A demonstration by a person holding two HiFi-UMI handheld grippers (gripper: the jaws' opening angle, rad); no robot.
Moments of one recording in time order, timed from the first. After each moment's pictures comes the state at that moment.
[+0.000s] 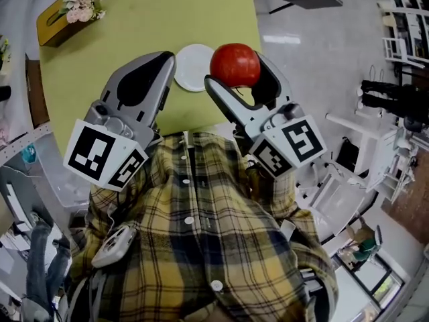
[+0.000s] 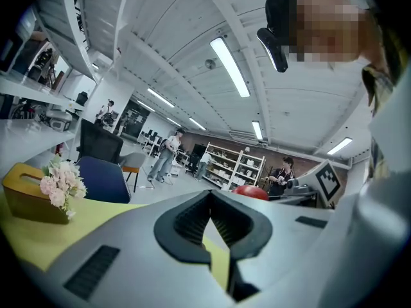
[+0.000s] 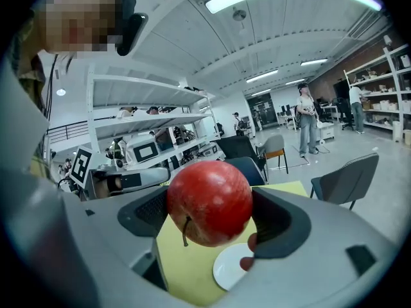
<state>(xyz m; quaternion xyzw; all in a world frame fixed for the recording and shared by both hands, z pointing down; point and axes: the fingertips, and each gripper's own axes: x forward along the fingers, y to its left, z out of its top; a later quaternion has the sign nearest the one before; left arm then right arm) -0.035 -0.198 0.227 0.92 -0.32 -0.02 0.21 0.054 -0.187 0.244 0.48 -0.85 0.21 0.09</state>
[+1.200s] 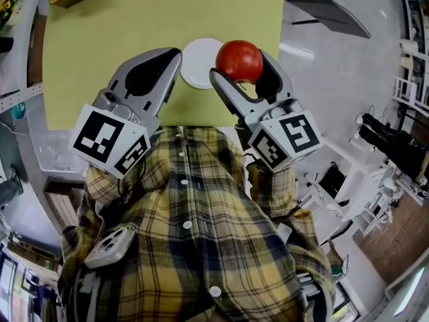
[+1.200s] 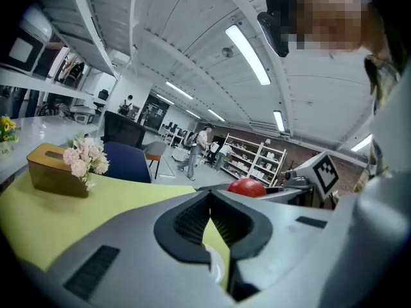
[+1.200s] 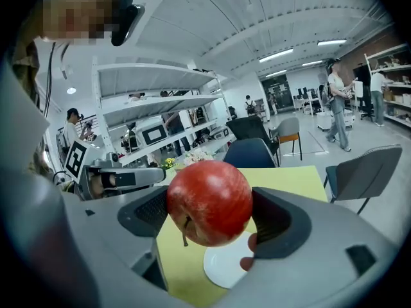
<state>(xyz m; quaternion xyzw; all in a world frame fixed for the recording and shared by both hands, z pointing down) -0.047 -0.199 0.296 0.88 -0.40 0.02 0.25 0.043 -0.209 0.313 0.40 -0.87 0.23 0.15</state>
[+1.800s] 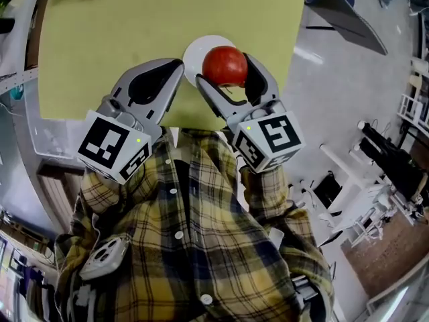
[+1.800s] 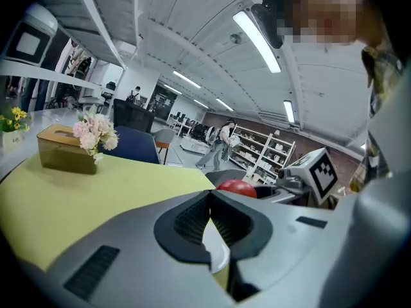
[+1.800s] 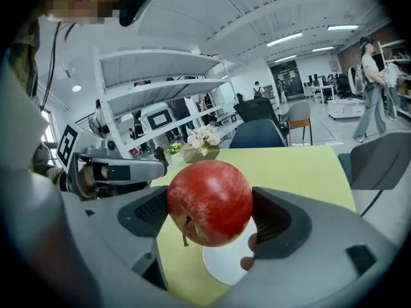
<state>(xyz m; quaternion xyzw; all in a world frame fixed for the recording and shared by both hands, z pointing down) -0.042 -0.188 0.358 0.86 -0.42 0.07 0.28 0.021 -0.203 0.391 0.34 -0.88 0.25 0.19</state>
